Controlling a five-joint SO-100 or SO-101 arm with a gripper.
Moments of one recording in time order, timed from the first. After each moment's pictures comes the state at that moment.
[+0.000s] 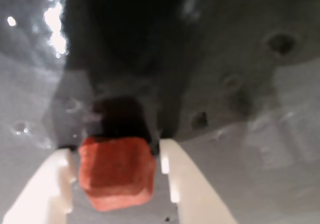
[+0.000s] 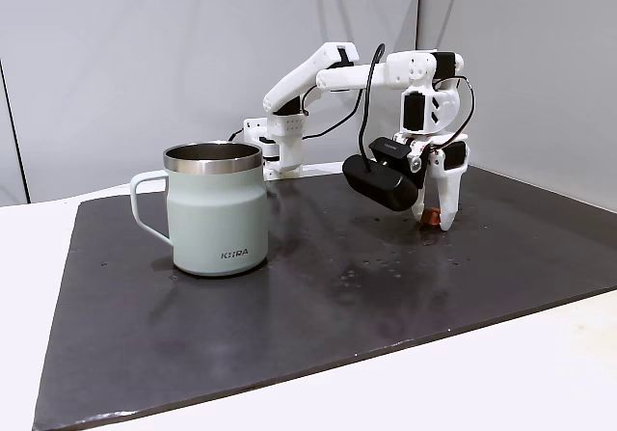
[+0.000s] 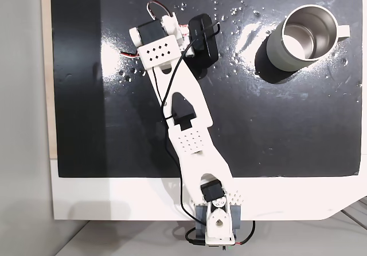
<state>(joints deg) -18.7 35.7 23.1 94.3 6.0</state>
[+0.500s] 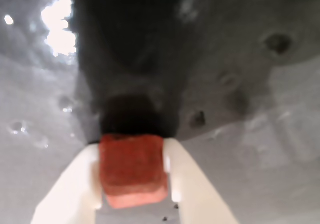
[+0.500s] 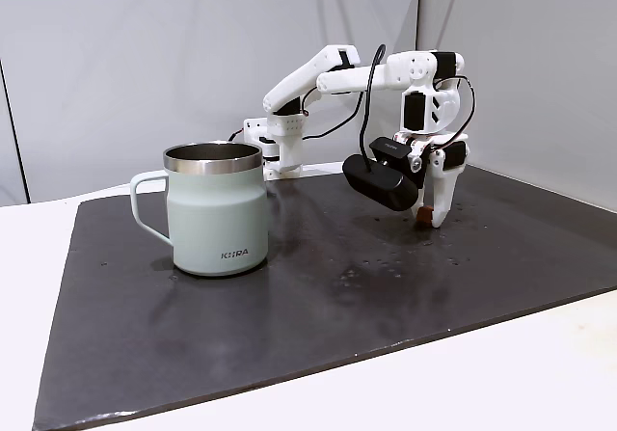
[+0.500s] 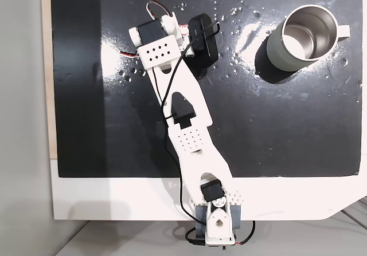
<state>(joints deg) -18.7 34.6 21.1 95.7 5.7</state>
